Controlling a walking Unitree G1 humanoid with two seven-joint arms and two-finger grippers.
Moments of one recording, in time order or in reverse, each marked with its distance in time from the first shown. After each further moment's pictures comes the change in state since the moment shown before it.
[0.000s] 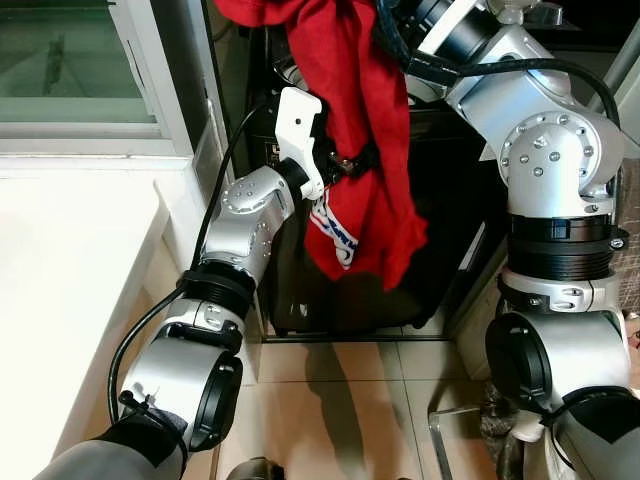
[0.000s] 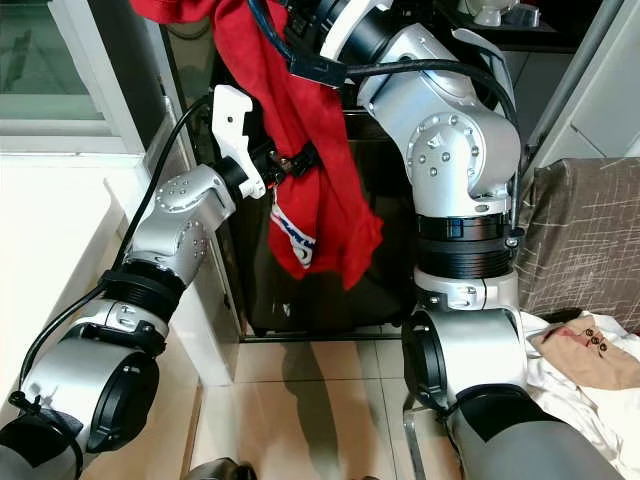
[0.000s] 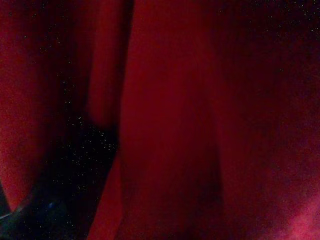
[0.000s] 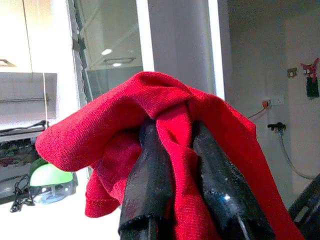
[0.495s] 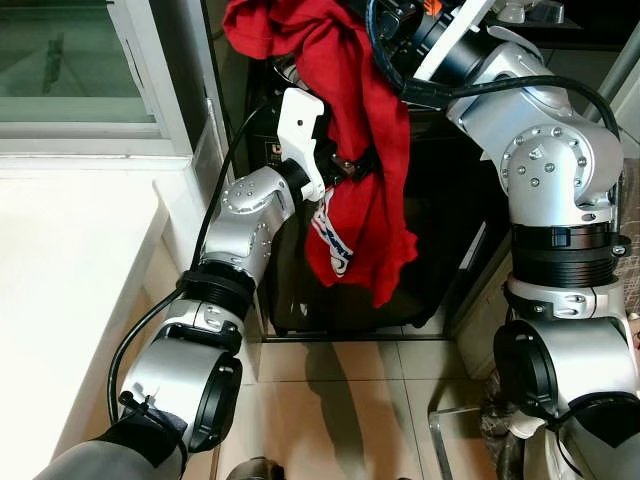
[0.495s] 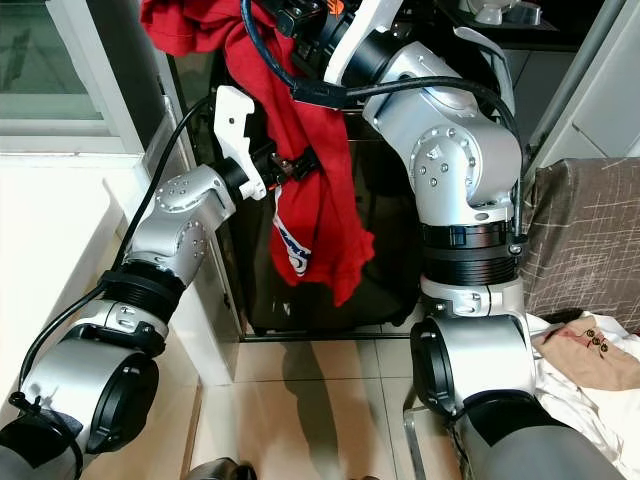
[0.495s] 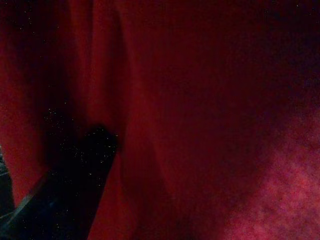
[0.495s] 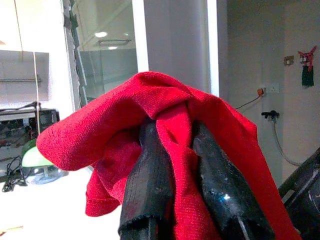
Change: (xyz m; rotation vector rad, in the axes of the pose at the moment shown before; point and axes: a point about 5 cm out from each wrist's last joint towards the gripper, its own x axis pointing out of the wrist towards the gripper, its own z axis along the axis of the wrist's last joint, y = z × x) left arm 0.000 -0.003 0.000 0.003 0.005 -0.041; right arm -0.007 -0.004 -0.011 -0.036 0.065 0.001
